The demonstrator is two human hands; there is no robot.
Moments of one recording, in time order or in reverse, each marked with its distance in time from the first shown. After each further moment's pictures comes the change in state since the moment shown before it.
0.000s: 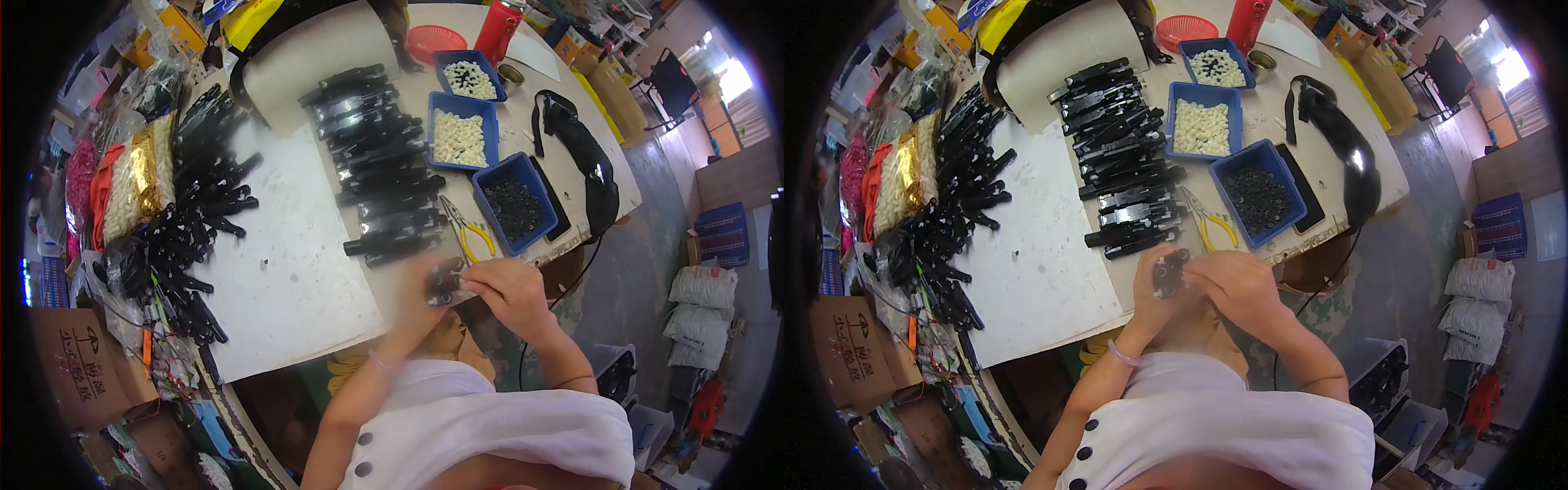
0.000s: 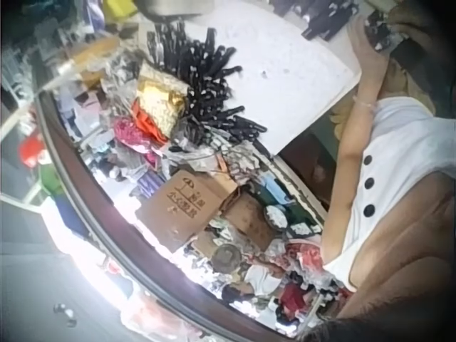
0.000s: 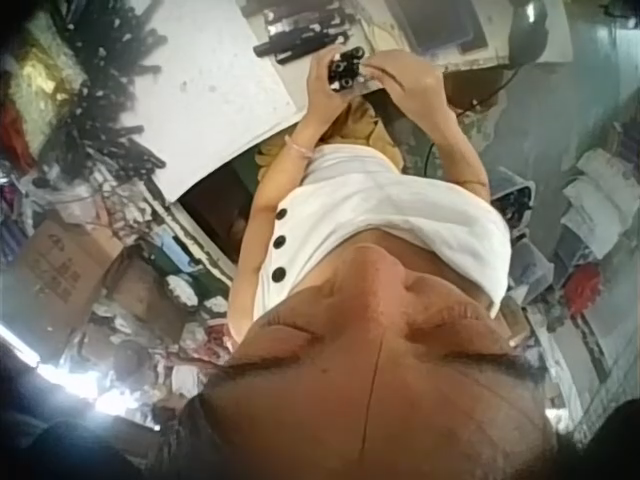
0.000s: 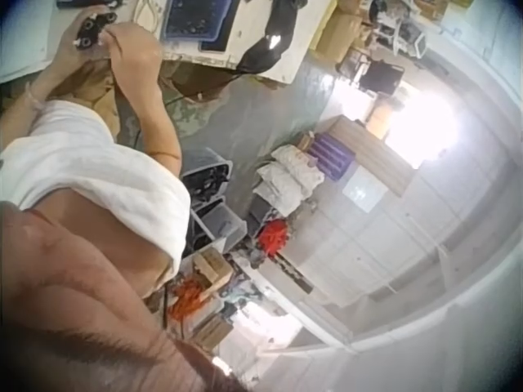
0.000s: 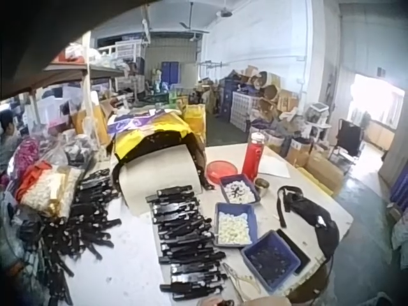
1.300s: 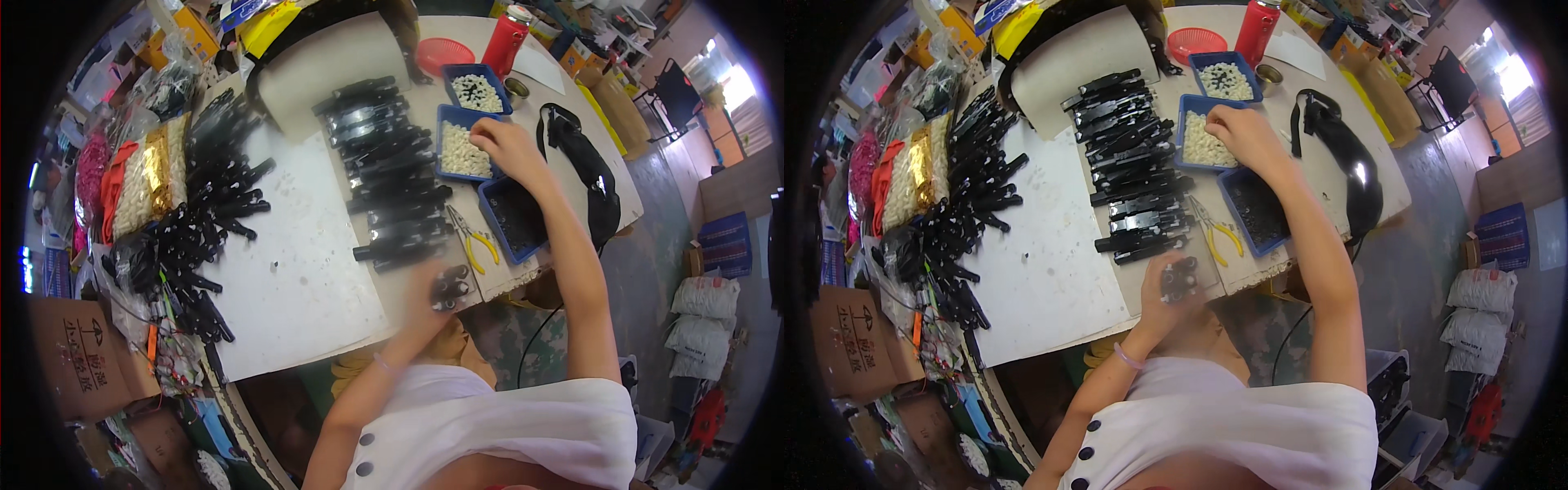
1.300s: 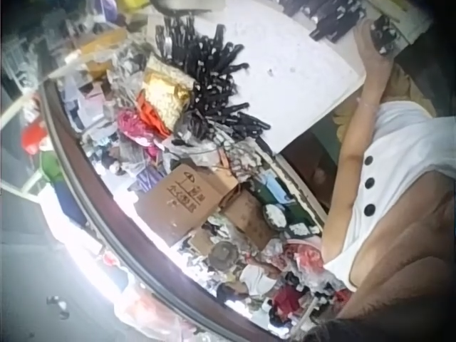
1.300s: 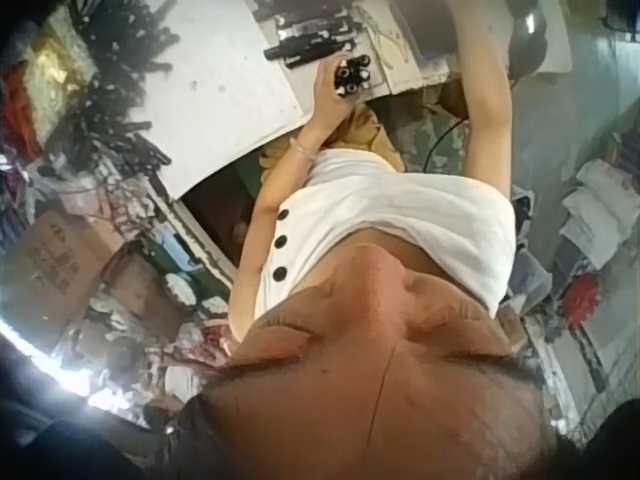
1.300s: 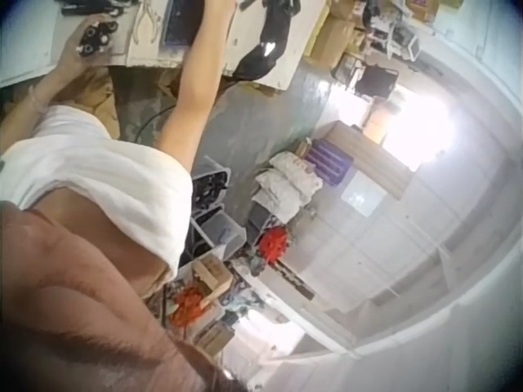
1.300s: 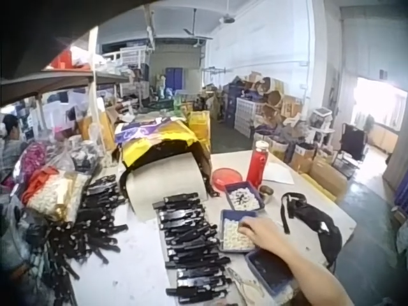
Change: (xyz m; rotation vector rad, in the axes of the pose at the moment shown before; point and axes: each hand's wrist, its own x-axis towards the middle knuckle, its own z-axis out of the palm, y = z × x) left_hand -0.004 -0.007 0.002 -0.041 -0.031 -0.043; right_hand 0.147 0.123 -0.014 -0.239 -0.133 0.121
